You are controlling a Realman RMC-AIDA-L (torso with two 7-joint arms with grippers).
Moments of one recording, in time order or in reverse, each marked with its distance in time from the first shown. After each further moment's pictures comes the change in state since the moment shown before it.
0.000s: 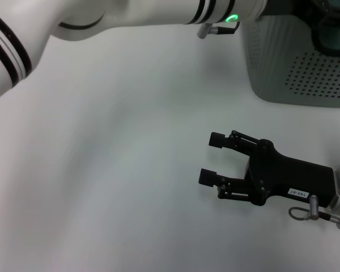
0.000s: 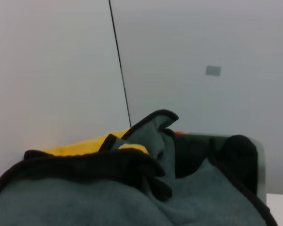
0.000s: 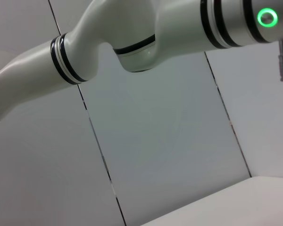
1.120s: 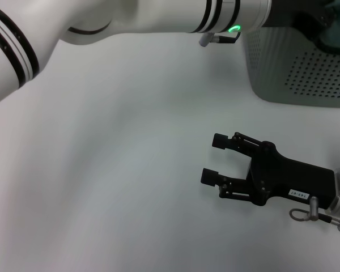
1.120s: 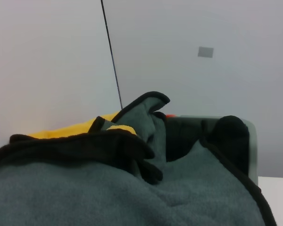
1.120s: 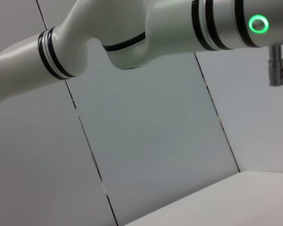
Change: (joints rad) left arm -0.023 0.001 0.042 -0.040 -0.006 -0.014 0.000; right arm -0.015 0.002 0.001 0.000 0.008 0.023 0.000
